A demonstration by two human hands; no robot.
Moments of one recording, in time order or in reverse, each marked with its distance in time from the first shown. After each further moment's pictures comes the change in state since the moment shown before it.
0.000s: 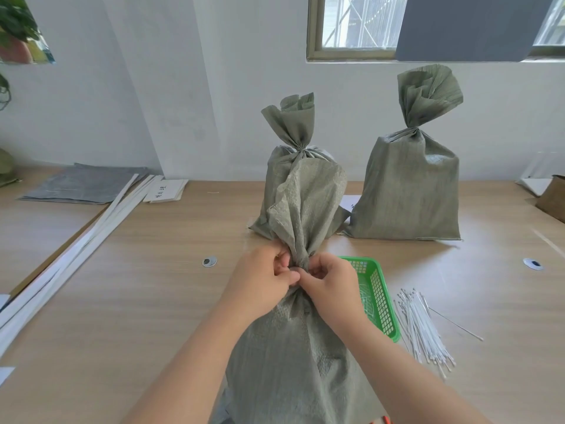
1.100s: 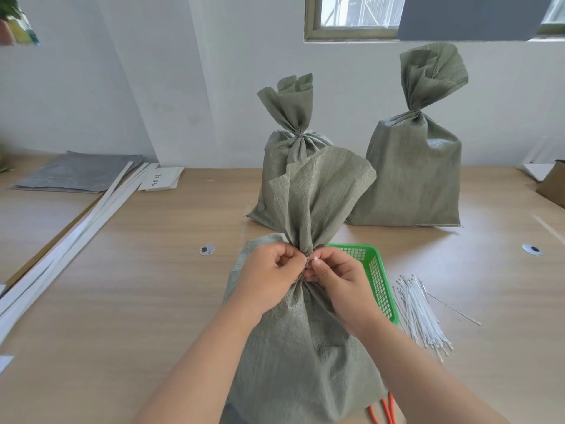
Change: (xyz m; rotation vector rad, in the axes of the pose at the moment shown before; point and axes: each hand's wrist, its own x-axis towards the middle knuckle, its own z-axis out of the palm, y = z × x) left_hand 0.002 -0.015 0.035 -0.401 -0.016 -0.141; right_hand -0.010 0.031 -0.011 0.717 -0.209 0.116
